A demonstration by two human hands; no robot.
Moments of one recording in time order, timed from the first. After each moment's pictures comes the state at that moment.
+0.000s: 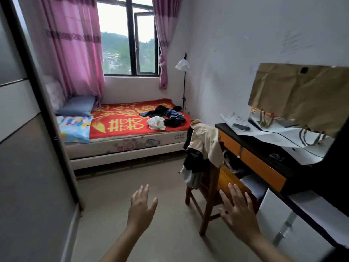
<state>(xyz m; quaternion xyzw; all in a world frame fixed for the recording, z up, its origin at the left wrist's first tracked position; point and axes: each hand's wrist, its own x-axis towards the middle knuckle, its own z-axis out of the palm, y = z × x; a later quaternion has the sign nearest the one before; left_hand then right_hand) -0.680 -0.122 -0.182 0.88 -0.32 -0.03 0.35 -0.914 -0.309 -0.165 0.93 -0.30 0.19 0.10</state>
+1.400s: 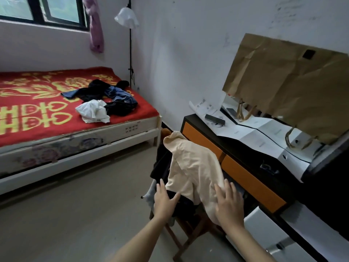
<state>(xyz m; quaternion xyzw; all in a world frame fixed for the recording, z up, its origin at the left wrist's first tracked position) -0.459 -0.578 -0.261 0.75 -0.35 -0.34 0.45 -0.645 -0.616 -0.197 0.82 -0.53 0.14 0.15</state>
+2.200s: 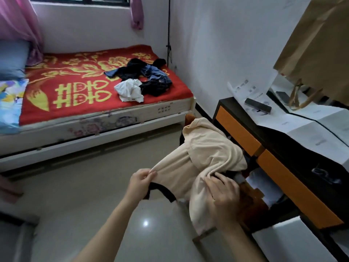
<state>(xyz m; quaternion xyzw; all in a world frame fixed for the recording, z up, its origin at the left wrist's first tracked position) -0.373 -0.531 -0.223 0.75 -0.26 -0.28 0.53 -0.579 -0.630 -0.202 0.84 -0.29 0.45 0.11</state>
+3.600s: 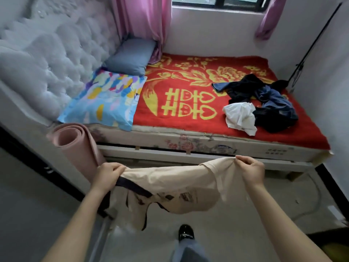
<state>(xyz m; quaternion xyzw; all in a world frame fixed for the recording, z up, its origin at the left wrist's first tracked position) 0.141 -0.285 -0.241 0.93 -0.07 -0.06 0.37 0.006 -0.662 -0.229 0.72 -0.38 0.25 -0.53</state>
